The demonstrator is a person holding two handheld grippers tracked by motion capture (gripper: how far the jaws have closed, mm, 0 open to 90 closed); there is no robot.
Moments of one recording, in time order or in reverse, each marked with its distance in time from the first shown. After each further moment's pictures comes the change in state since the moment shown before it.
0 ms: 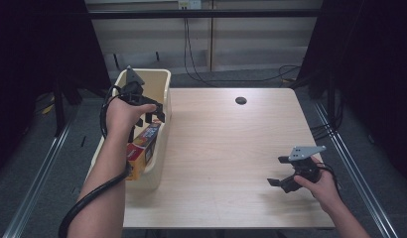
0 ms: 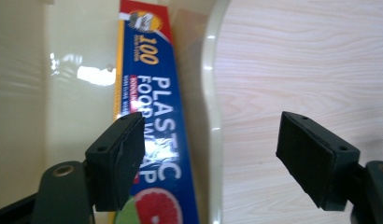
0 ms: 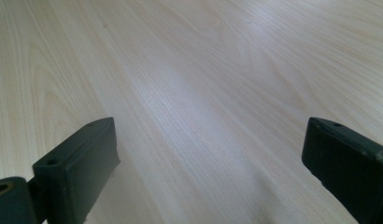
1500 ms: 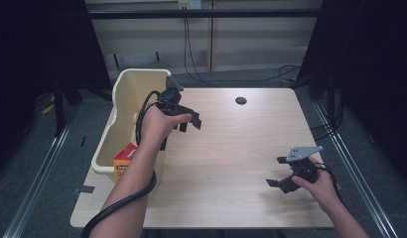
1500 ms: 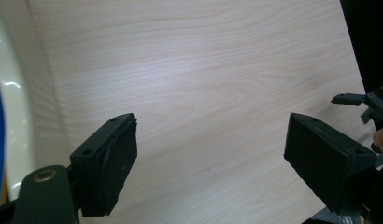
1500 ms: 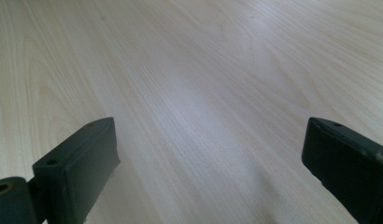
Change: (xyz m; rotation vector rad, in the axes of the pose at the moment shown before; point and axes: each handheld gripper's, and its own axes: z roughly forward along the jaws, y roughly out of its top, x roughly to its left) left arm -0.072 -0.018 0.045 -0.015 -0.138 0.238; right arm 0.000 0.000 0.005 0.019 -0.006 -0.018
